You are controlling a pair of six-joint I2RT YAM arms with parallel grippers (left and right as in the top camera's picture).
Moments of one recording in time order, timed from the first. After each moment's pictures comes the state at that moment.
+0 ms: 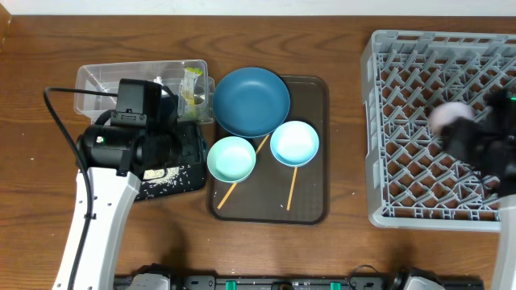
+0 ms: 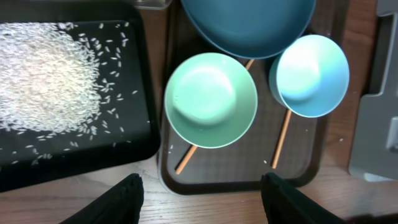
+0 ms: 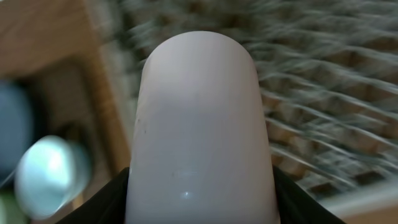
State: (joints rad) left arm -0.10 1.27 1.26 -1.18 0.25 -0.25; right arm -0.35 1.18 1.31 -1.12 -0.08 0.19
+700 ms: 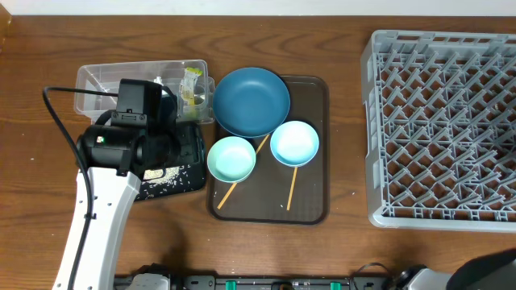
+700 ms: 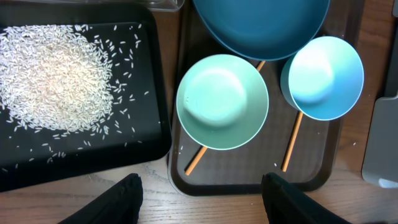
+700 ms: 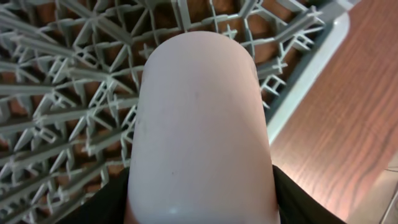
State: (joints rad) left arm -0.10 1.27 1.26 -1.18 0.21 -0.25; right arm -0.78 1.51 1.37 -1.06 0.09 0.27
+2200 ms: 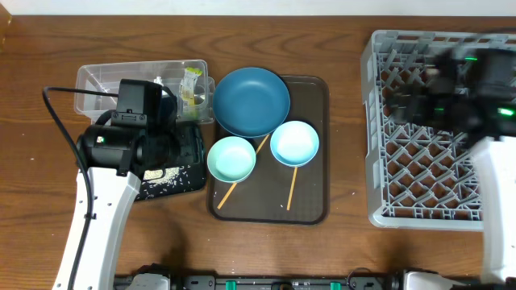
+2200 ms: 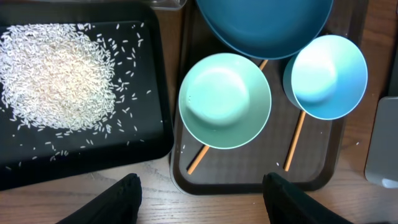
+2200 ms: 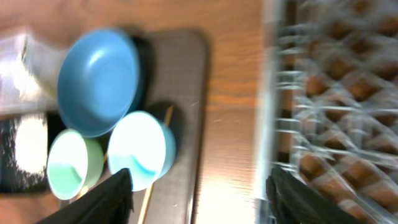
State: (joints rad) left arm -0.10 1.27 1.26 -1.19 0.21 -0.25; right arm -0.03 1.44 1.38 -0.94 -0.37 0.12
